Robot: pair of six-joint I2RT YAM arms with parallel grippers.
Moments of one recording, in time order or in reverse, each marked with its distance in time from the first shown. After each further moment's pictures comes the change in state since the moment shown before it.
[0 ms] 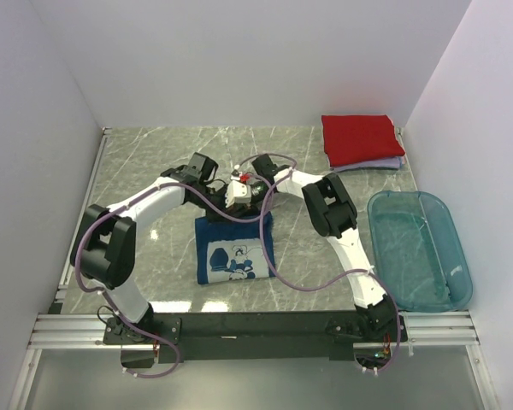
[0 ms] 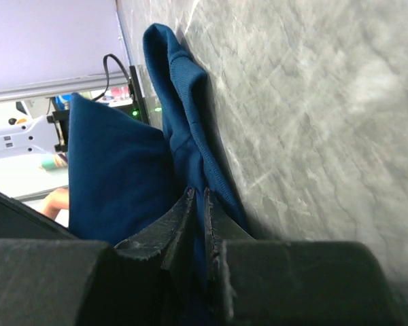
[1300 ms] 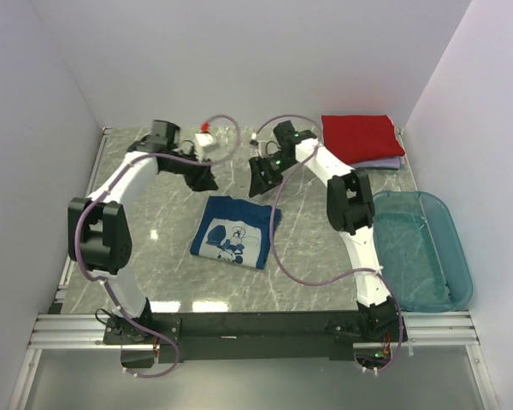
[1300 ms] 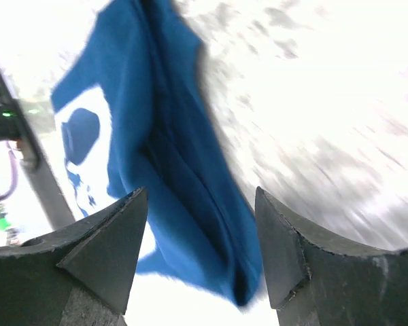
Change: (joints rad) left arm 0.244 0.092 0.270 -0.045 0.165 -0.164; right arm -0.120 -0.092 0.269 -0.453 0.381 -0.466
